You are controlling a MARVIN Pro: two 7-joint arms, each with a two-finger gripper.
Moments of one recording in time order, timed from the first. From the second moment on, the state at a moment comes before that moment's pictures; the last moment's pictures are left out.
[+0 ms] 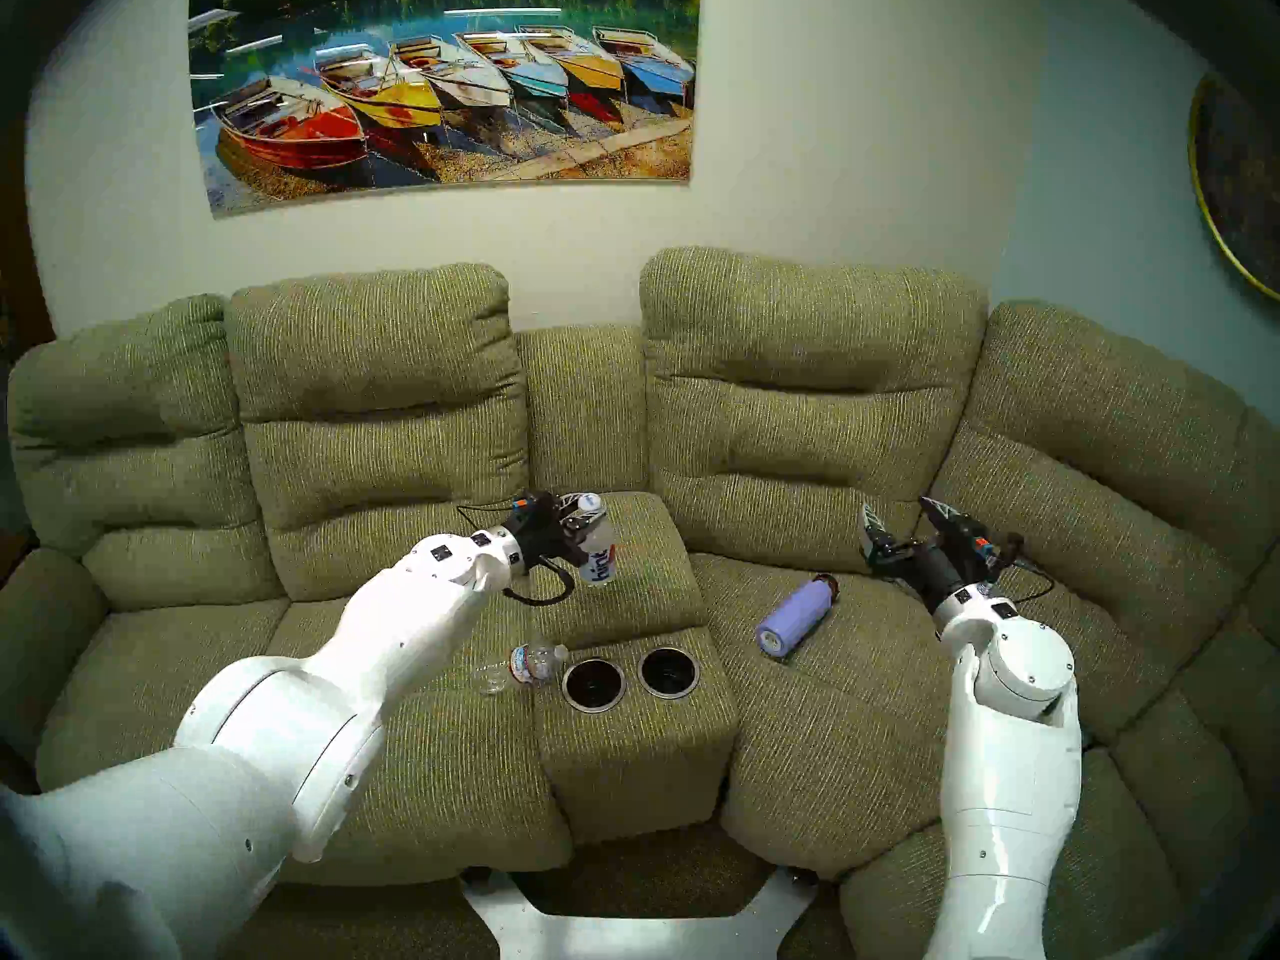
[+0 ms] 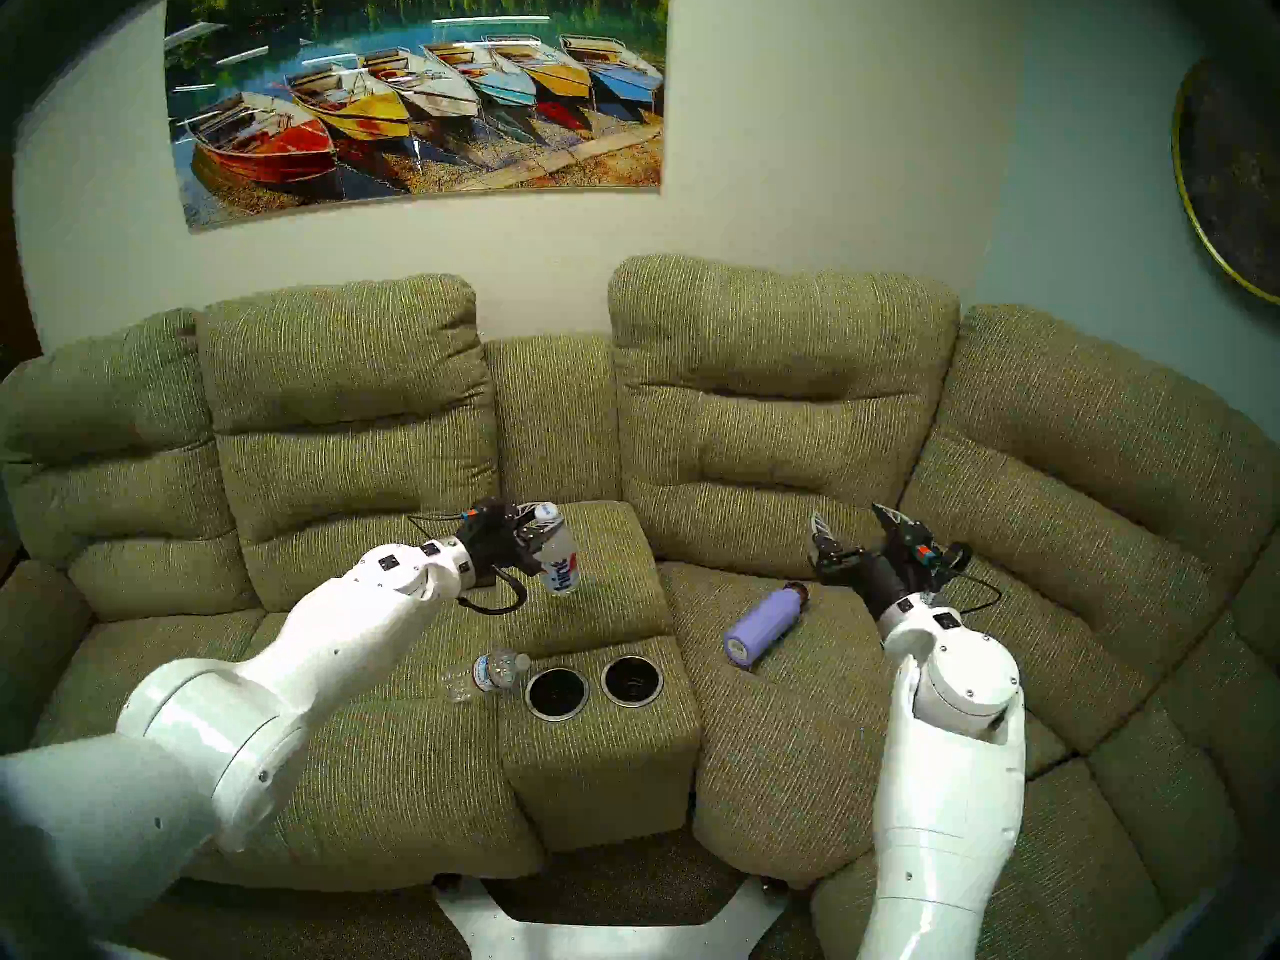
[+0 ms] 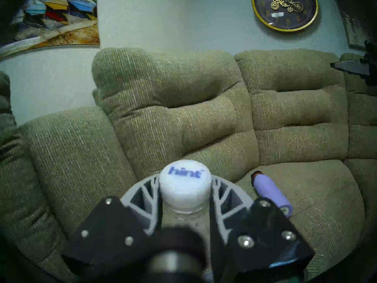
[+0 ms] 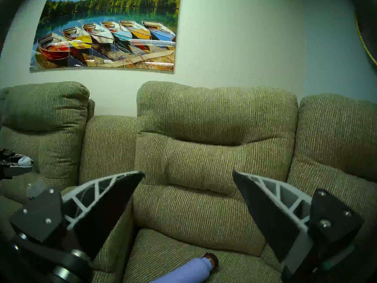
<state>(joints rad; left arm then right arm) 0.86 -1.31 -1.14 -0.52 -0.31 -0.43 -0.64 -1.53 -1.61 2.03 -1.68 -0.11 0.02 0.56</state>
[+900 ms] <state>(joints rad) 1.09 -1.11 -1.21 -0.83 -0.30 -0.24 -0.43 -1.54 -1.61 2.03 -1.68 -0.11 0.02 0.56</state>
